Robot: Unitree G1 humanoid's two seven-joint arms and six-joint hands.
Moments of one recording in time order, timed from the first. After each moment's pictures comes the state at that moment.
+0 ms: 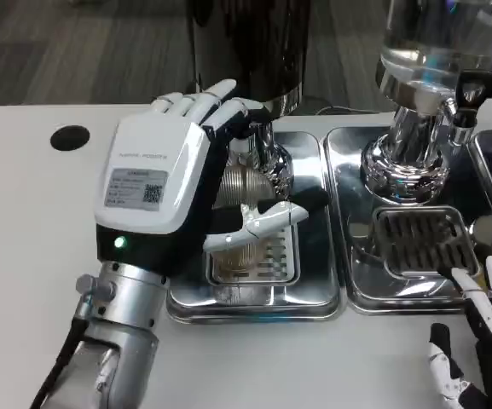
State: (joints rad) left arm -0.07 0.32 -0.33 -0.21 1.01 0.03 0.32; right arm 0.41 -0.39 0.21 0.06 -0.90 -0.18 -0.73
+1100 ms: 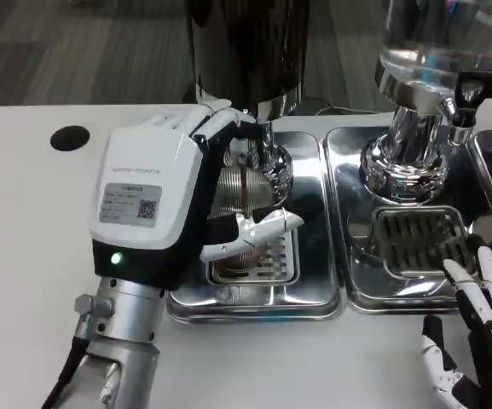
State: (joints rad) left arm -0.04 0.30 -0.33 -0.18 1.03 0.01 0.43; right arm 0.40 -0.39 0.22 0.03 -0.91 -0.16 -0.70
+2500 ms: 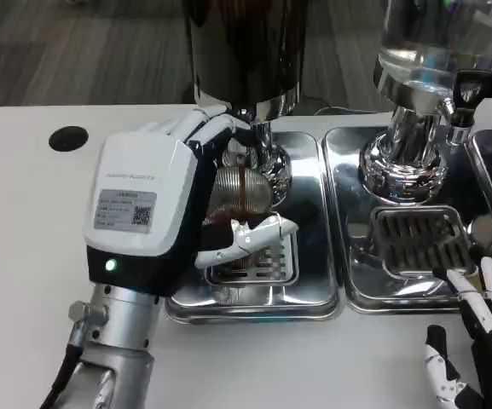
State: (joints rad) left arm -0.01 0.31 -0.31 -0.19 1.03 0.00 0.43; right arm 0.43 -0.39 0.22 0.03 -0.91 -0.16 -0.70
